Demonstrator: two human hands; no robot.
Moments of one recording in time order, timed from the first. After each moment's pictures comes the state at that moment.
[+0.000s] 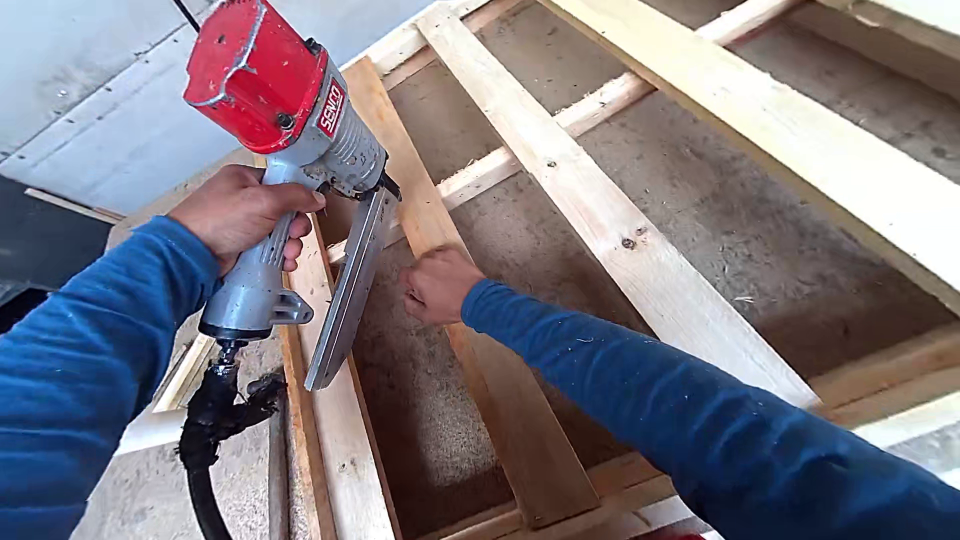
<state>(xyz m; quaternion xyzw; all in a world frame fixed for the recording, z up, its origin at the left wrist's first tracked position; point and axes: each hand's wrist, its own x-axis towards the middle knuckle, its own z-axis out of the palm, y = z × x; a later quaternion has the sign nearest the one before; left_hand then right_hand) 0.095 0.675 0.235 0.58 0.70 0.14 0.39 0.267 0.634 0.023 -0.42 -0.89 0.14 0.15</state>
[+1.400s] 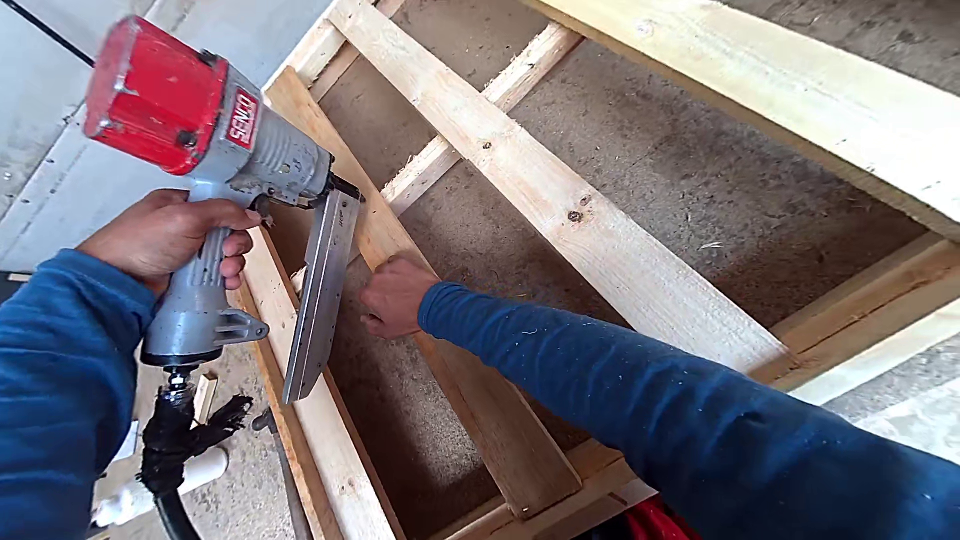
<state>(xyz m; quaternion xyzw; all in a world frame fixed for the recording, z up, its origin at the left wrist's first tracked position) 0.130 0.714 0.237 0.57 0.71 0.08 0.41 0.274 0.637 0.026 -0.40 -0.88 0.19 0.16</state>
